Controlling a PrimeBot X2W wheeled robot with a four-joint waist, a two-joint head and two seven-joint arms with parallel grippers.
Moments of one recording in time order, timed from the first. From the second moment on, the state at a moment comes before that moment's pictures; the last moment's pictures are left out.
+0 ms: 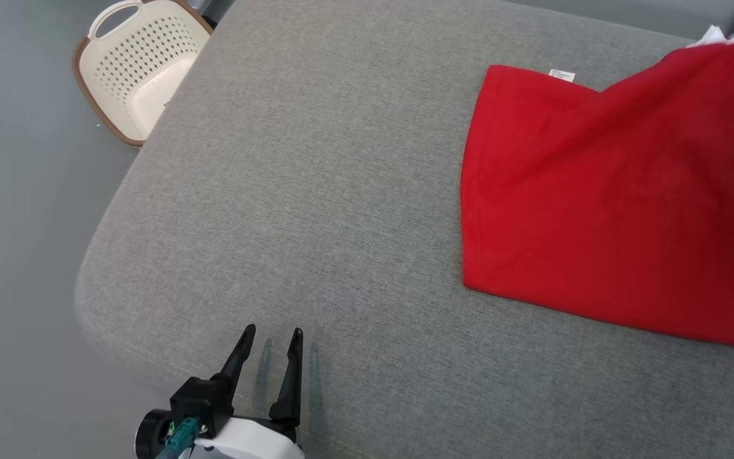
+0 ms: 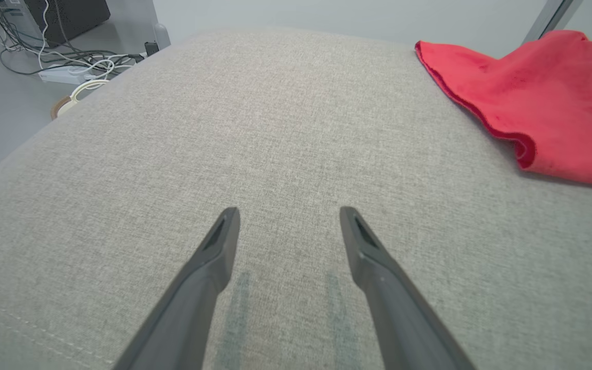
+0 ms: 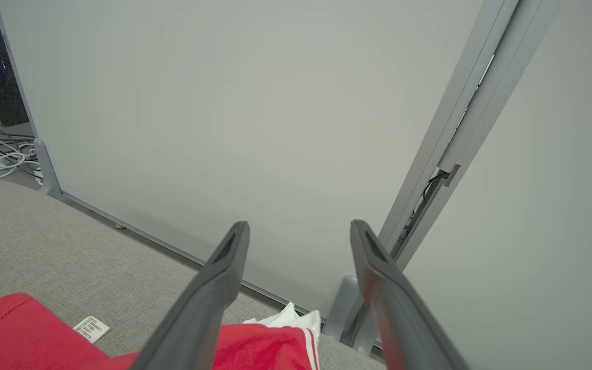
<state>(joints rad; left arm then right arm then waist) -0.05 0.05 -0.33 0.29 -0.33 0.07 -0.26 -1.17 -0.34 0.04 1.14 -0.11 0.13 -0.26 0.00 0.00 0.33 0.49</state>
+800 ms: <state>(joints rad) -0.15 0.05 -0.29 0.30 -0.26 0.03 -0.26 -0.50 -0.15 0.00 0.65 -0.03 0.13 -0.26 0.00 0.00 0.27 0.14</state>
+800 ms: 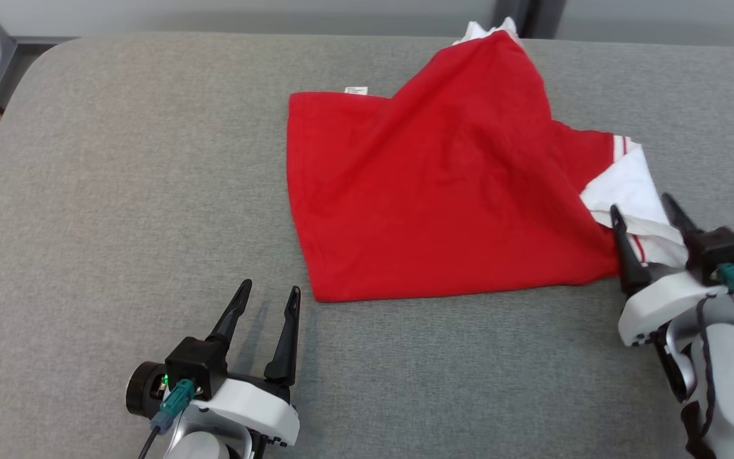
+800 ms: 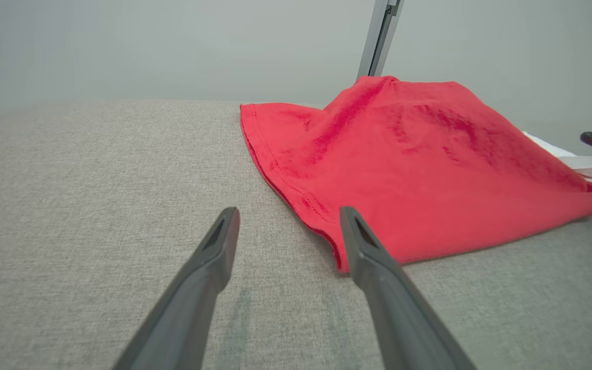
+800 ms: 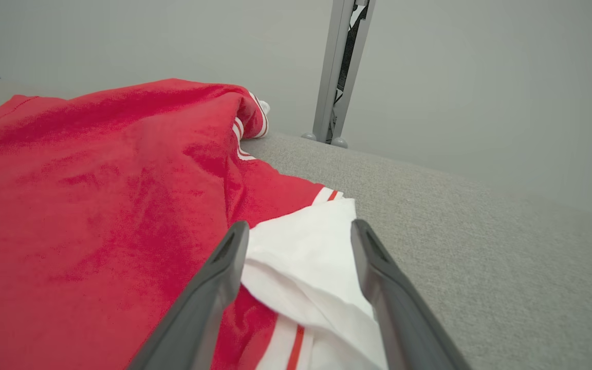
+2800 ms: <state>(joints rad) -0.11 0.05 -0.29 0.42 -0.29 -0.06 -0.26 -0.32 -0.05 -0.36 0.62 0.04 0.13 -0.26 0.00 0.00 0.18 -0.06</state>
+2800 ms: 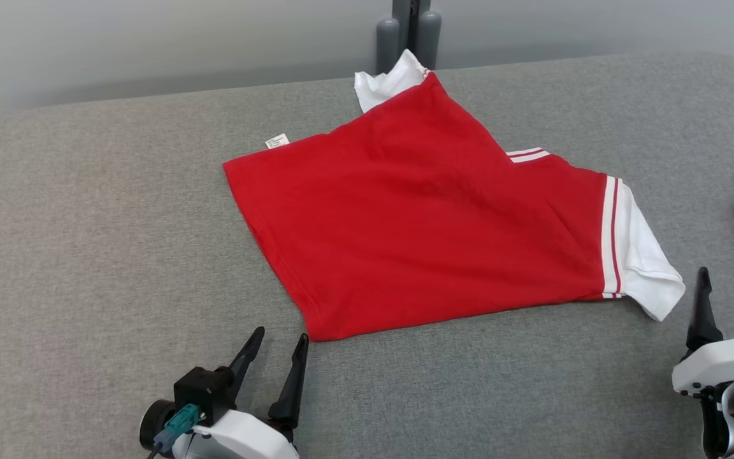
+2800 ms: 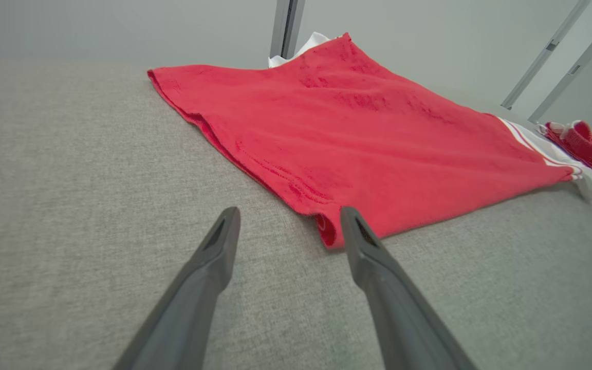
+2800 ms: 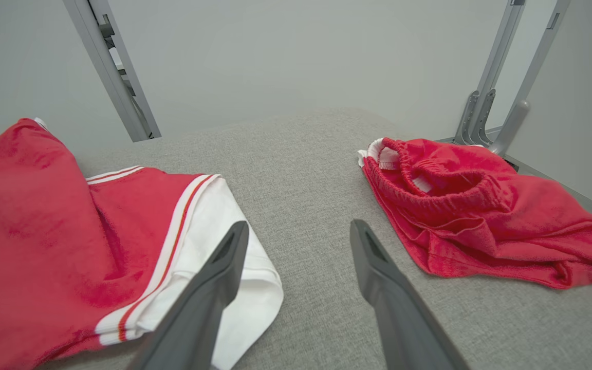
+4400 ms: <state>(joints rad) -0.19 0.07 -0.19 0.30 -0.26 -0.13 -0.26 -0.32 -0.05 -0.21 0.58 0.12 0.13 -0.26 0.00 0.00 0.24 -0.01</state>
